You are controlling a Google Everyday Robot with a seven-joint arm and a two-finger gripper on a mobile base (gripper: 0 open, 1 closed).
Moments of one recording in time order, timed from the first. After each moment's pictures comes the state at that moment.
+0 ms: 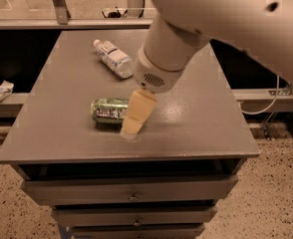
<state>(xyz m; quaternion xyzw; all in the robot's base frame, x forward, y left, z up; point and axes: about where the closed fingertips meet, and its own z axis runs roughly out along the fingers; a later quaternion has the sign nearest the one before) 0.485 0.000 0.901 -0.59 0.78 0.06 0.19</state>
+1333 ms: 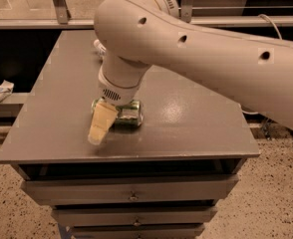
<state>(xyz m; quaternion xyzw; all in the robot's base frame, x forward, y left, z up) 0.511 0.076 0.847 -0.58 0.79 0.06 0.19</state>
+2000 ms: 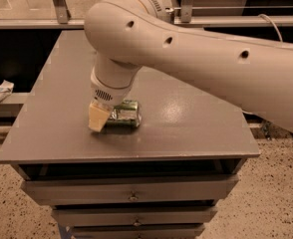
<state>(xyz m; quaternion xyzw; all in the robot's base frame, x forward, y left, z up) 0.518 0.092 0.839 -0.57 0.80 0.07 0.18</state>
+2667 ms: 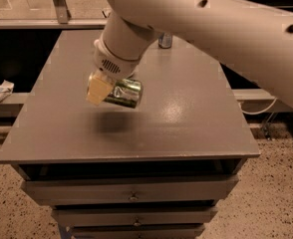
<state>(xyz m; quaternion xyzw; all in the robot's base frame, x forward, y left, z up) 0.534 0.088 0.906 -0.57 0.77 0.10 0.25</state>
